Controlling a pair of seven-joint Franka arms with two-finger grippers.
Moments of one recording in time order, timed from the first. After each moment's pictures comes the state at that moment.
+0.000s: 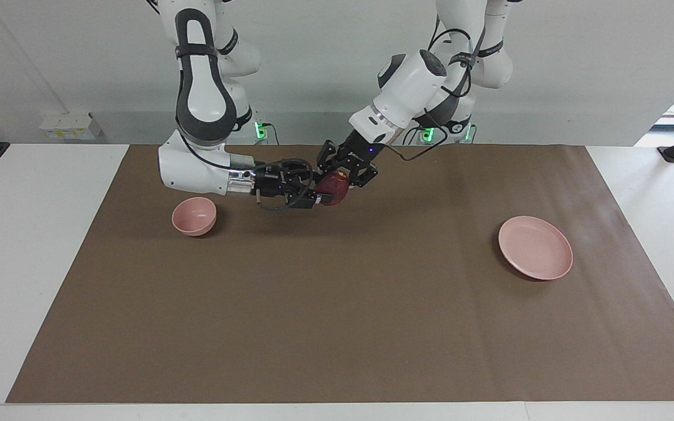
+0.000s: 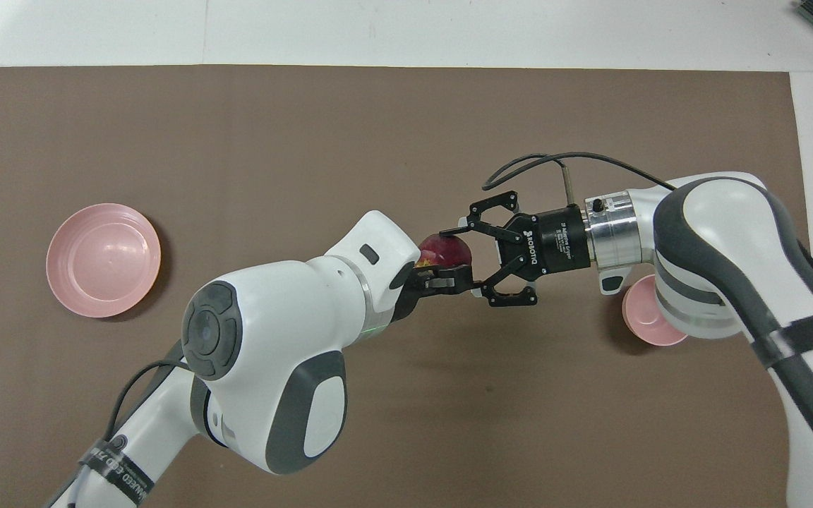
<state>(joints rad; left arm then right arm) -0.61 0.06 -0.13 -1.98 -0.61 2.55 -0.28 0.18 0.18 0.00 -1.95 1.29 1.80 0.85</state>
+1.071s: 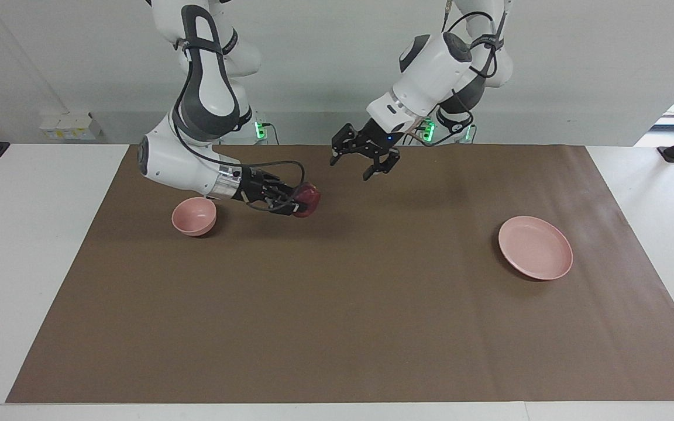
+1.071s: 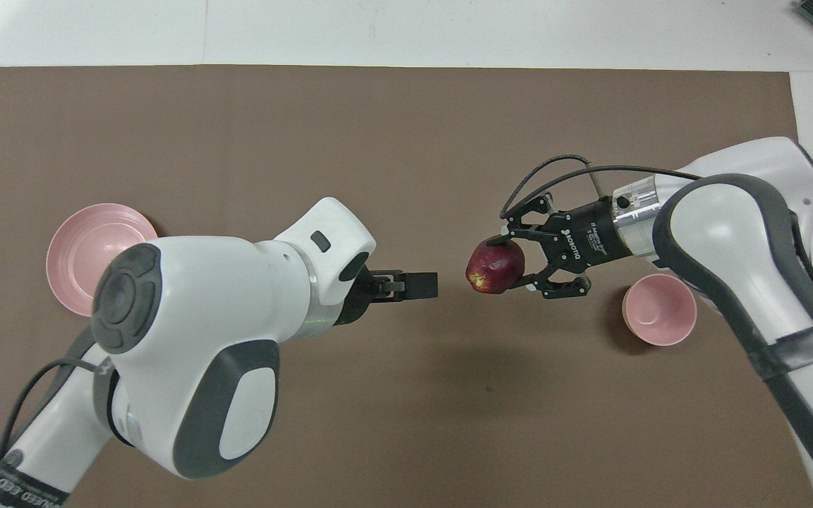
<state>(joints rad) -0.50 -0.04 -0.11 -1.96 -0.50 2.24 -0.28 0.13 0.18 -0.01 -1.87 0.81 1.83 0.78</state>
